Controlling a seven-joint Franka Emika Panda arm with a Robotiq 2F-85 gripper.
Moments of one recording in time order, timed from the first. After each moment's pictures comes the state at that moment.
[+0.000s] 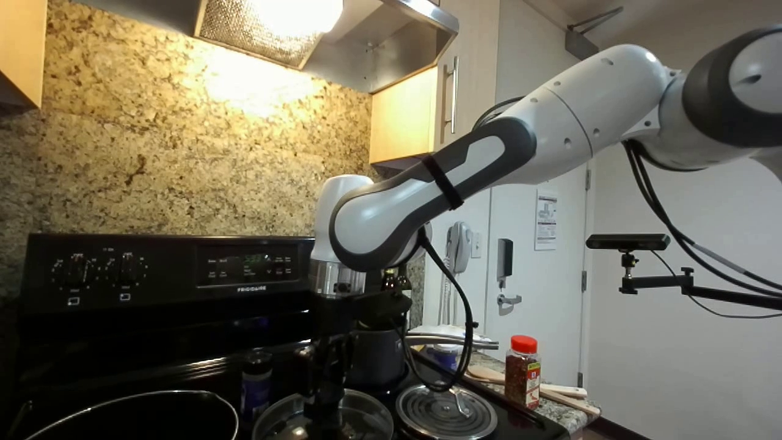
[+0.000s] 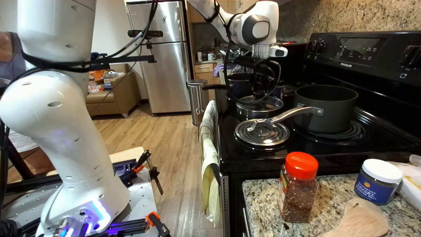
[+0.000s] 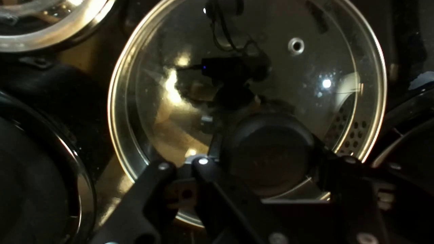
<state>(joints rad) 0.07 0.40 0.06 -1.76 0.04 2.21 0.07</state>
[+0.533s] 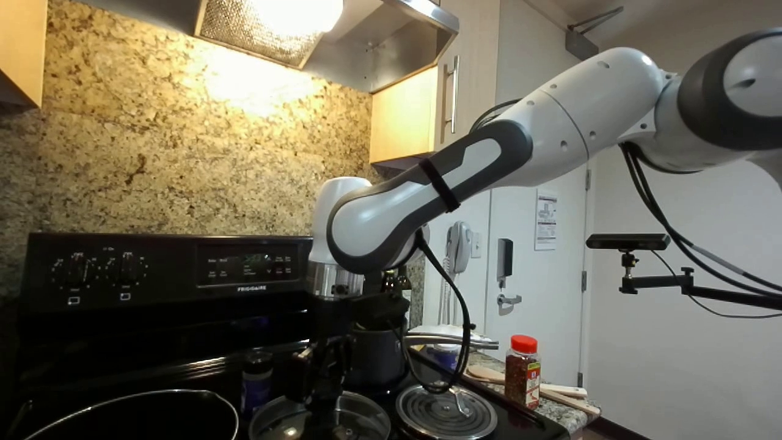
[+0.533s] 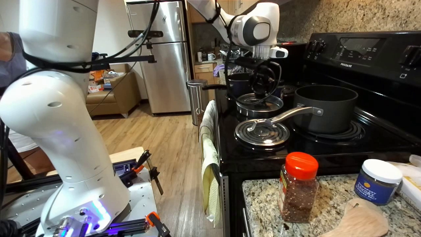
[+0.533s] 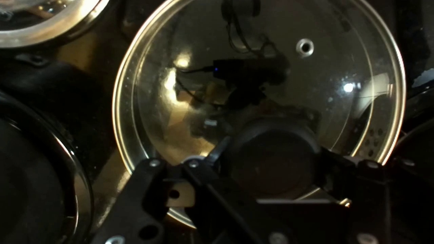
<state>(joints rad) 0.07 0.41 0.06 -1.75 0.04 2.21 0.07</state>
